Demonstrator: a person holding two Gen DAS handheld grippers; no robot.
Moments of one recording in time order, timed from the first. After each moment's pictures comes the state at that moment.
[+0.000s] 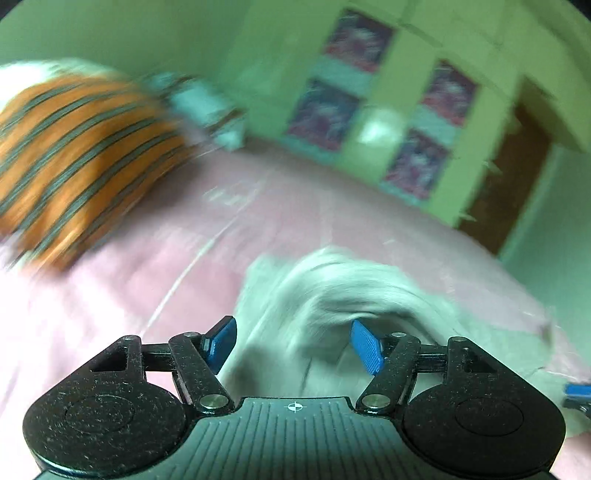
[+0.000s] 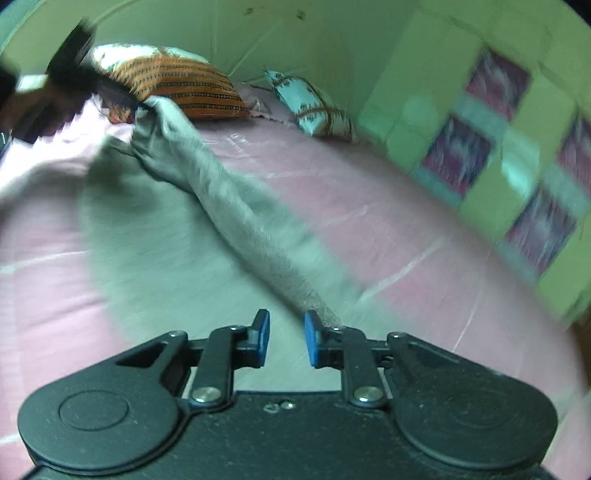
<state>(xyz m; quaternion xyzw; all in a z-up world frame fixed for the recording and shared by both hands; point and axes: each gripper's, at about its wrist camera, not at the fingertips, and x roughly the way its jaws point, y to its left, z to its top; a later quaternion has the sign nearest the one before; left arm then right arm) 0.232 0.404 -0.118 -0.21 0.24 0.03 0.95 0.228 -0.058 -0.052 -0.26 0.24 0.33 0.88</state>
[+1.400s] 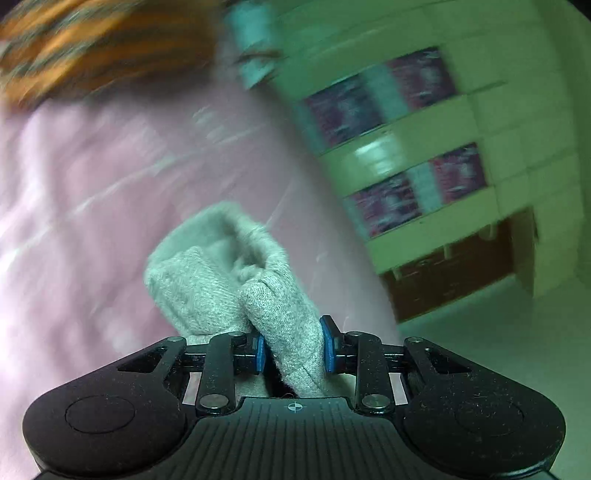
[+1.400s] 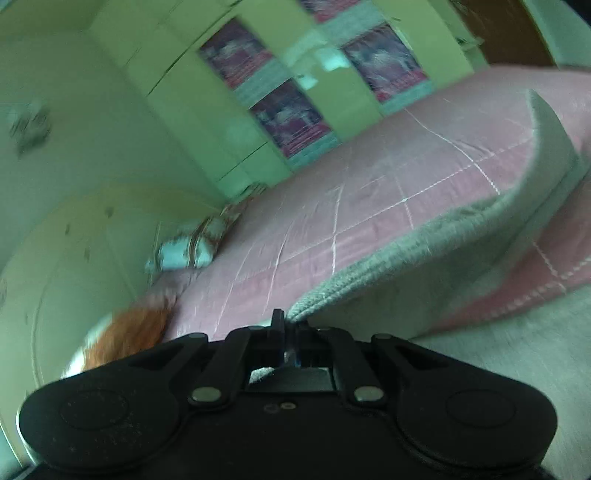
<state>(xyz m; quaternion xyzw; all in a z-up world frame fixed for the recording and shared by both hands) 0.282 0.426 -0.140 -0.49 0.27 -0.05 0.83 0.261 -0.172 -0.028 0.23 0.28 0.23 0.90</state>
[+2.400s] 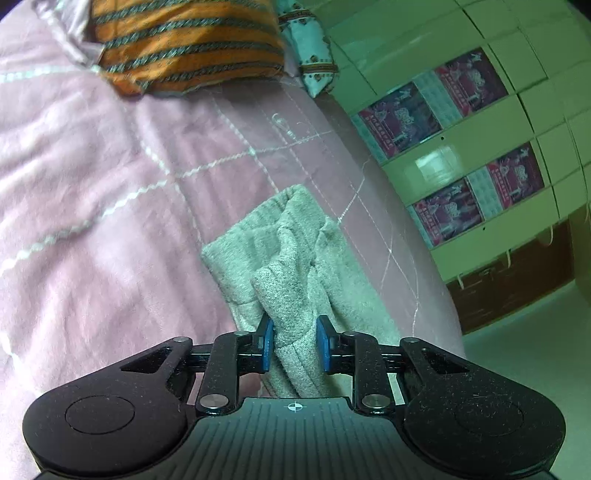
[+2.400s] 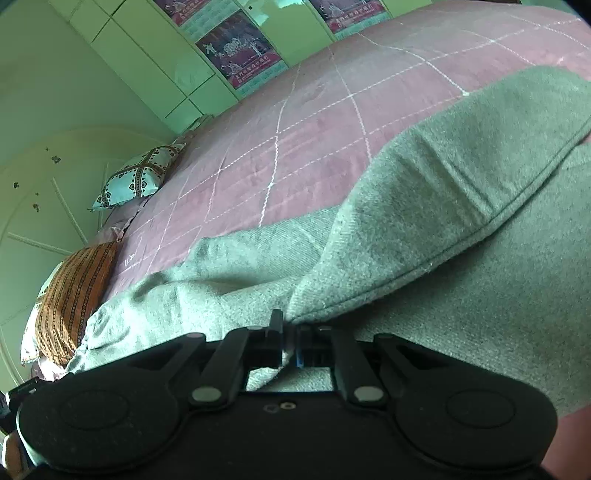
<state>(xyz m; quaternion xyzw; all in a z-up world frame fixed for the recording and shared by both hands) 0.225 0.402 -0.142 -0.45 0.27 0.04 0.85 0.282 -0.151 -0.074 0.24 0.39 0.17 0.87</state>
